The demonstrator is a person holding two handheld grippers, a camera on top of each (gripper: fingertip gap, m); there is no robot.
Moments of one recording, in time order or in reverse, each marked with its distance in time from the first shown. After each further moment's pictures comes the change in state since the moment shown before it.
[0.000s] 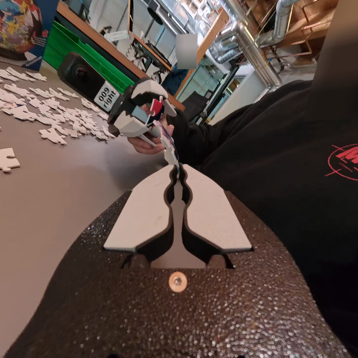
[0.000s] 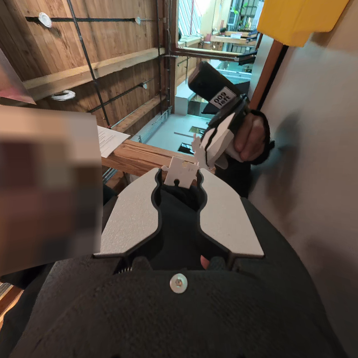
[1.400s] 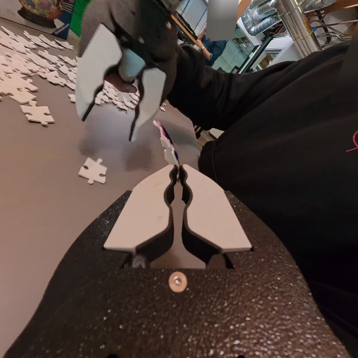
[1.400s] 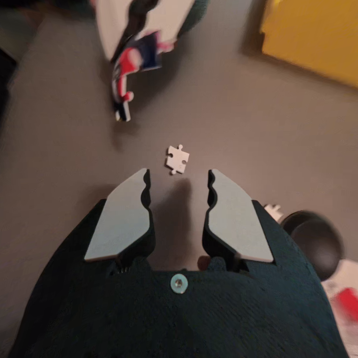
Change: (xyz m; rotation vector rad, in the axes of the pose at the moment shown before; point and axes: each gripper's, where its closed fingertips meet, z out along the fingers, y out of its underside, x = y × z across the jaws) left arm -0.008 0.025 -0.037 -0.085 -0.138 -0.007; right arm 0.097 -0.028 0.000 -1.001 0.862 -1.354
